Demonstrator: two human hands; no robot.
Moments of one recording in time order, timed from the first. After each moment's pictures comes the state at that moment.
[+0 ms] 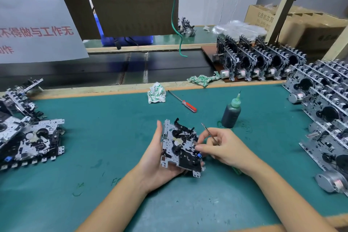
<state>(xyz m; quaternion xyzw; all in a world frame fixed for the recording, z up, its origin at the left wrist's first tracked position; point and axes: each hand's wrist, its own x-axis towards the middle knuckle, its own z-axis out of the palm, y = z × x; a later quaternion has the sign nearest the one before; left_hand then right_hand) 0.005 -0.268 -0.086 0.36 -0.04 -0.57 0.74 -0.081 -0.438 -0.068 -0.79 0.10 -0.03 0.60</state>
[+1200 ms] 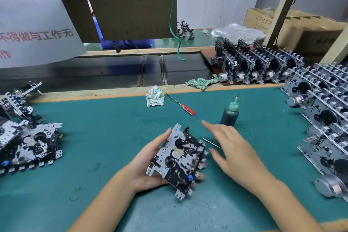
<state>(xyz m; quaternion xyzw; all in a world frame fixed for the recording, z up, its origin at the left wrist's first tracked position) 0.015 -0.254 -0.073 0.41 -0.10 -0.63 0.65 -0.106 -0.441 -0.064 -0.97 0.06 -0.15 0.16</state>
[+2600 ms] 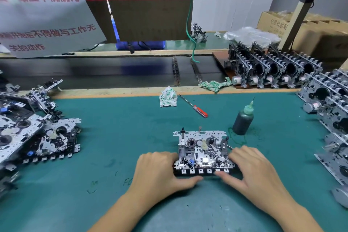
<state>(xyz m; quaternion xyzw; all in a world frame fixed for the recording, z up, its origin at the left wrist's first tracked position) -0.013 -0.232 -0.081 0.91 -0.37 0.08 0.19 -0.124 -0.437 -0.089 -0.97 0.01 -0.26 0.03</state>
